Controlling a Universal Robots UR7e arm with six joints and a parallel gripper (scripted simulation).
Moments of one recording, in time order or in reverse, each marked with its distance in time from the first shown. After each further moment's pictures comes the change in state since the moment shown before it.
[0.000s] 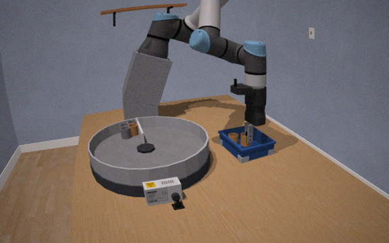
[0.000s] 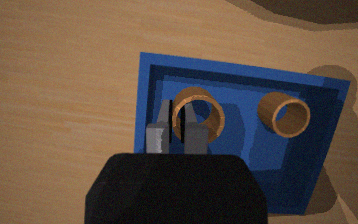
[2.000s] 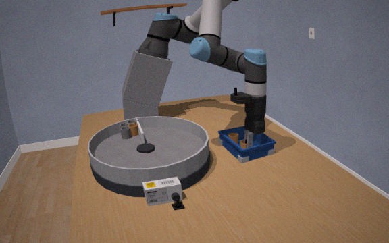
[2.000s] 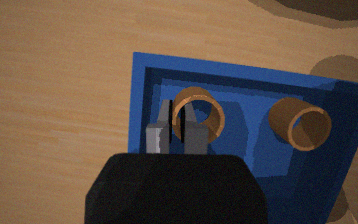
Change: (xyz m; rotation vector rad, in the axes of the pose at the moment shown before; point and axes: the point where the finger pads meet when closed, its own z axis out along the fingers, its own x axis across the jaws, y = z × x) arm 0.000 0.000 0.029 0.000 0.000 0.000
